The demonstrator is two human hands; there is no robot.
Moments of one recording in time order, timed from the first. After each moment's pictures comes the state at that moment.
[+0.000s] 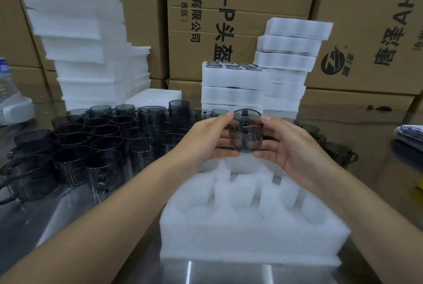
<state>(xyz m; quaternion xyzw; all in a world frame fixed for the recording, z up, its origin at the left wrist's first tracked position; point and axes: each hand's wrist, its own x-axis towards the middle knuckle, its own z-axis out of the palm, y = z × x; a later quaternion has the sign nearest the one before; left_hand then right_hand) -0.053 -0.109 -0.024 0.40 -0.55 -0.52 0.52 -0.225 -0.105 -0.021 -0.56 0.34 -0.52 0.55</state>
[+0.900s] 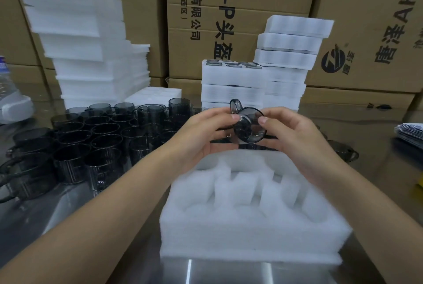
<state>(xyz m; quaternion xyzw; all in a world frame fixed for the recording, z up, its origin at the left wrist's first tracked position) -0.040 -0.112 -0.023 0.31 -0.56 -0.57 0.51 -0.225 -0.103 -0.017 -0.63 0.40 -0.53 0.40</state>
